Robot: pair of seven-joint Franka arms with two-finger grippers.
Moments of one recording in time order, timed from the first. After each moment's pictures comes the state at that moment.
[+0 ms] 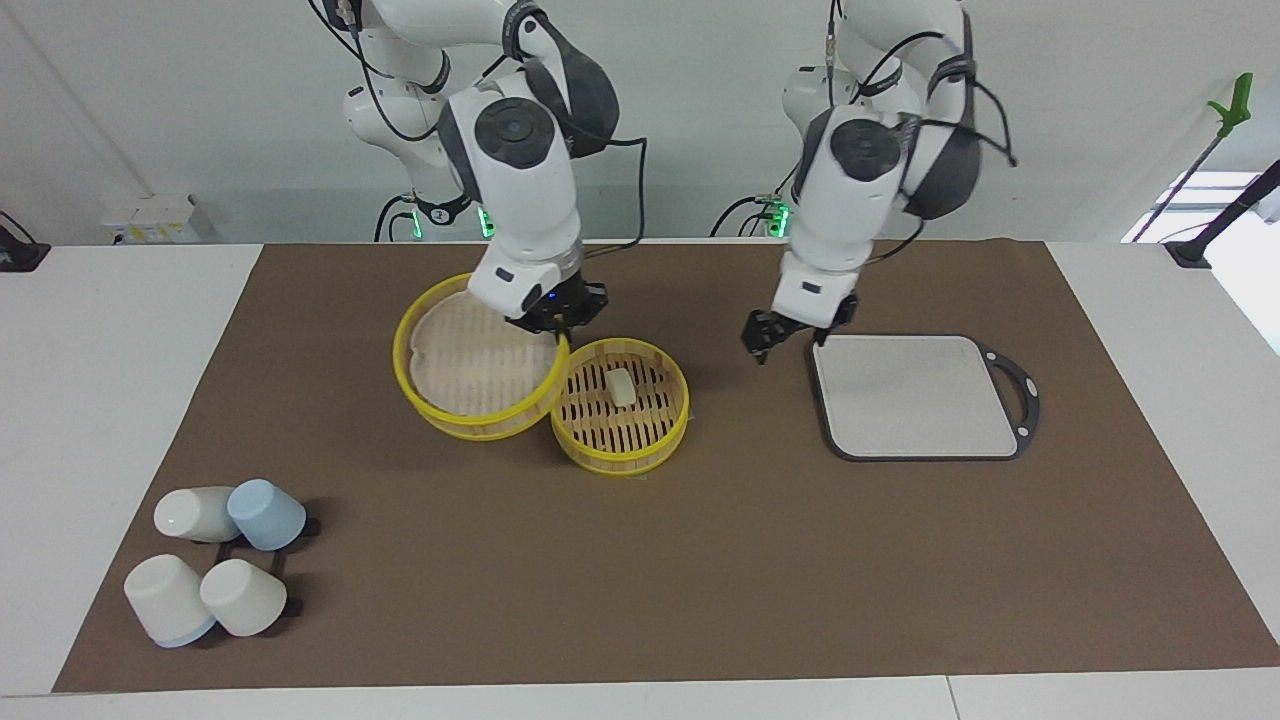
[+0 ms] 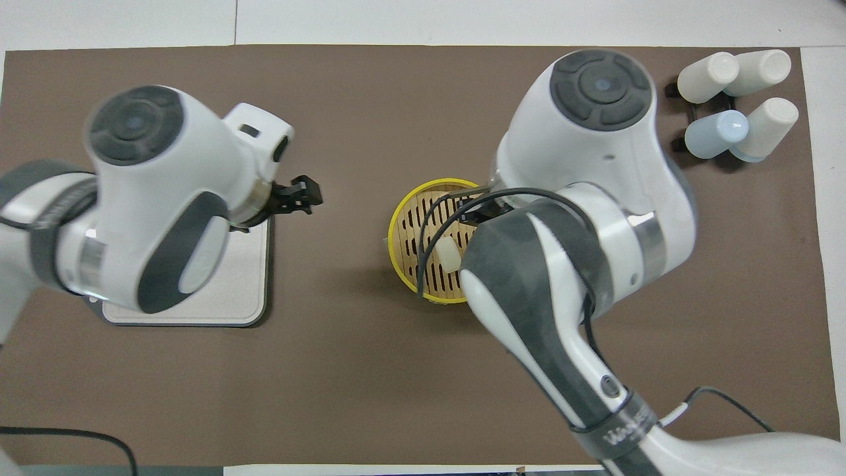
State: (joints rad) left arm -0.42 0.08 0.07 -1.77 -0.02 1.83 -0.54; right arm 0.52 0.27 -0.02 -1.52 0.11 1.79 0.37
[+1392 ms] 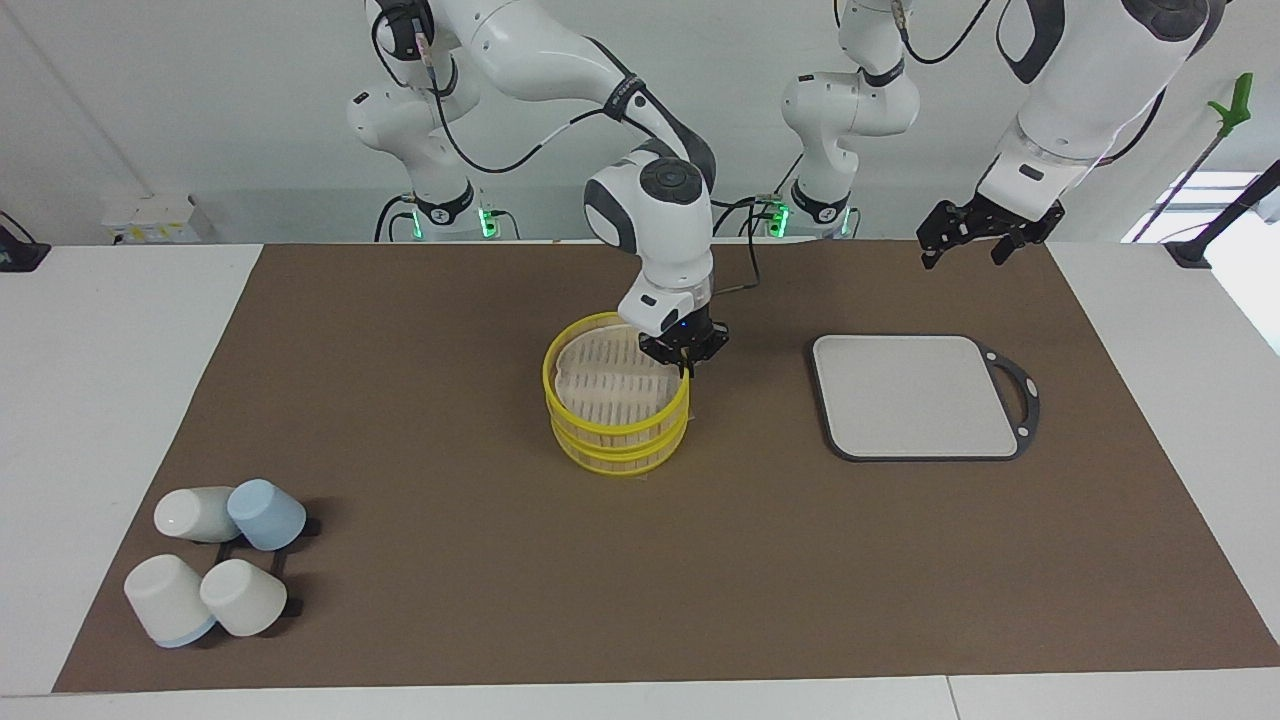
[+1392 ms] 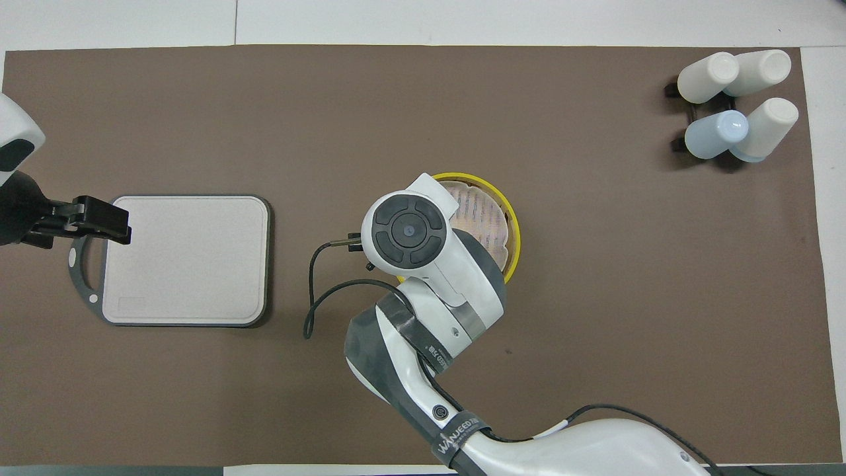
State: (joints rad) left arm -0.17 -0.04 0.07 -1.63 0.01 1.48 -0.08; right arm 0.72 0.42 -0.03 -1.64 0.07 2.22 0.64
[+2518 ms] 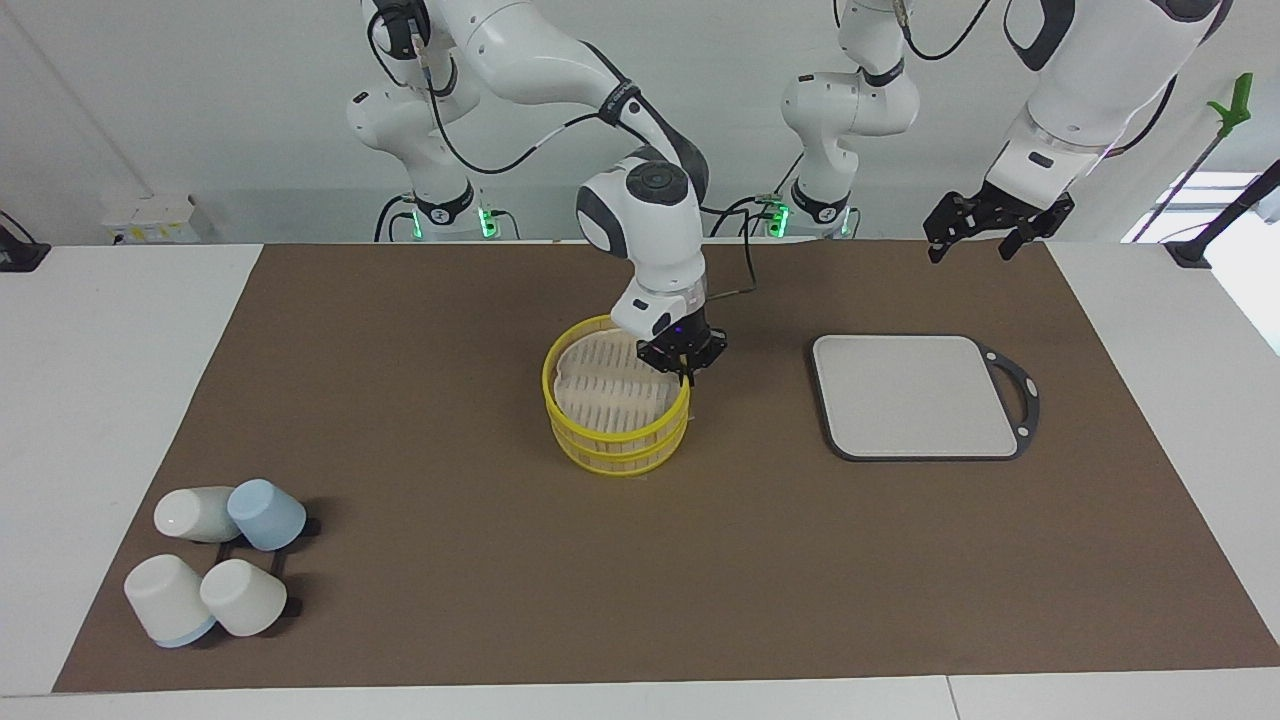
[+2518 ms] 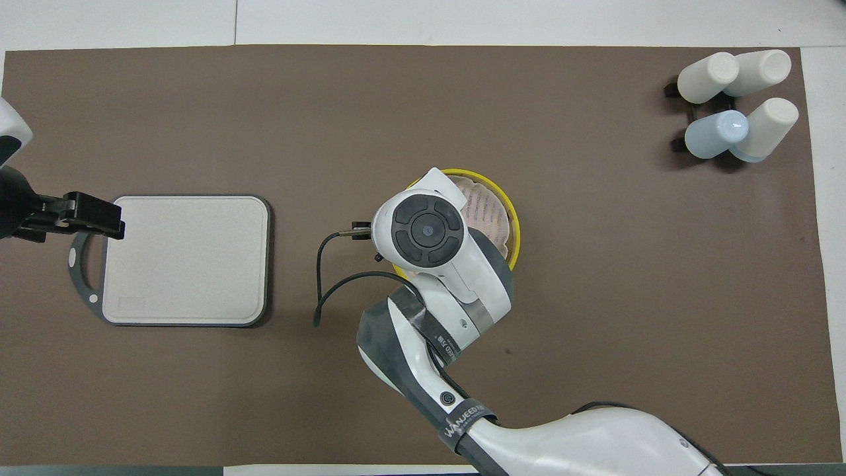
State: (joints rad) left arm -0.16 -0.04 0.07 -1.61 0.01 1.49 -0.05; right arm 0.70 0.43 -0.03 -1.68 0.07 2.33 0.64
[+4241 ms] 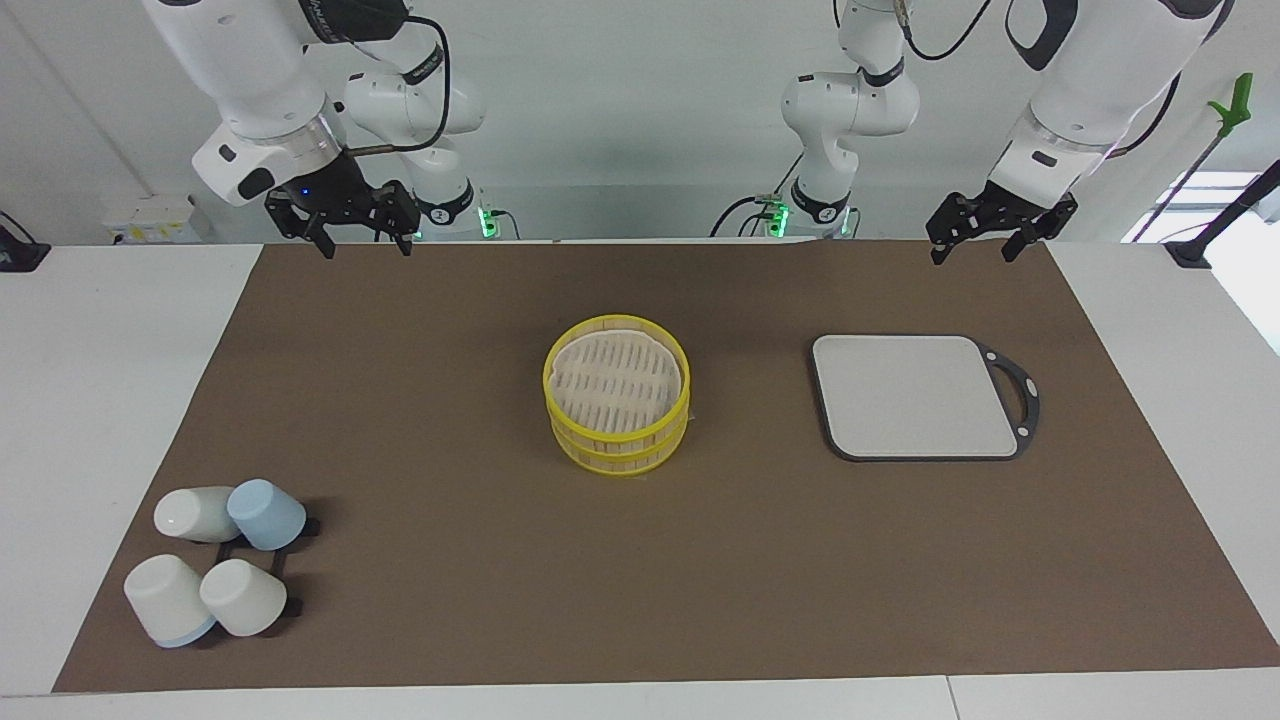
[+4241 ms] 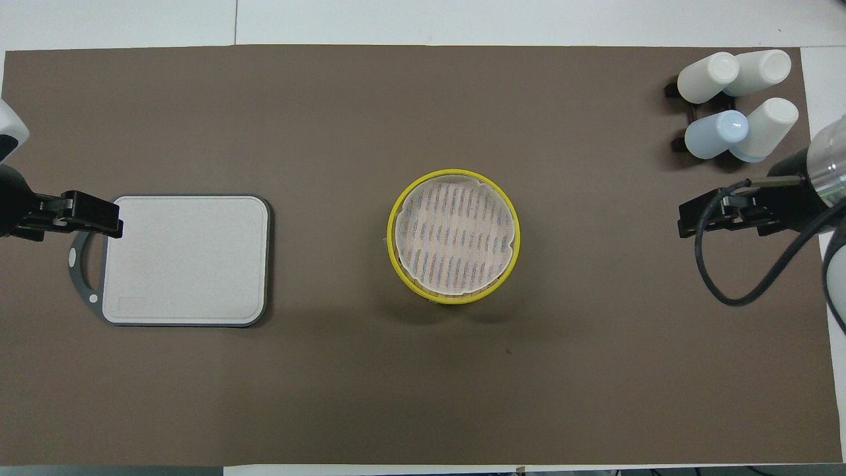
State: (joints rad) left arm -0.16 -0.04 0.07 -1.61 0.01 1.50 -0.05; right arm -0.04 -0.01 0.16 -1.57 0.04 1.47 0.11
